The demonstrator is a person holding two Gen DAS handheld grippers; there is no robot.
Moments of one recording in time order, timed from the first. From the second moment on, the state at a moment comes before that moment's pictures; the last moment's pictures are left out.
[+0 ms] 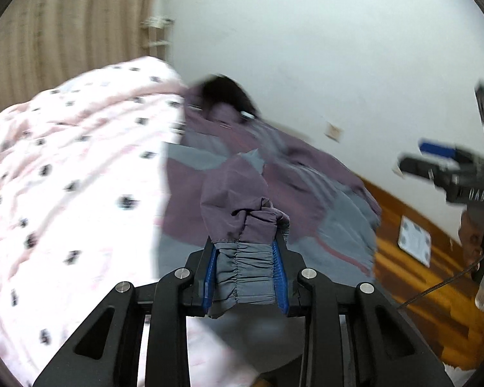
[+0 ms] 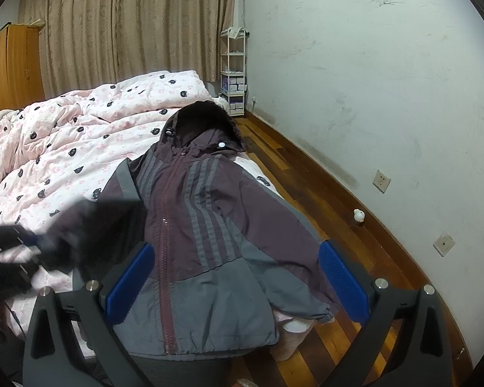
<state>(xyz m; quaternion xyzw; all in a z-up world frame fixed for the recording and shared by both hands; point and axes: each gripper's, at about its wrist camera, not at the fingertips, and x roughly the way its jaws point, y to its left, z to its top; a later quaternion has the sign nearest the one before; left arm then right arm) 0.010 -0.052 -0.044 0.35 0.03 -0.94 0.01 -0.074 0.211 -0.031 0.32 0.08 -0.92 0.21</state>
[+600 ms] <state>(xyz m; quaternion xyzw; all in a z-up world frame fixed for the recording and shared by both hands) 0.090 -0.223 -0.065 0.32 0.19 -0.91 0.20 -0.082 0.109 -0.034 0.32 0.12 -0.89 0.28</state>
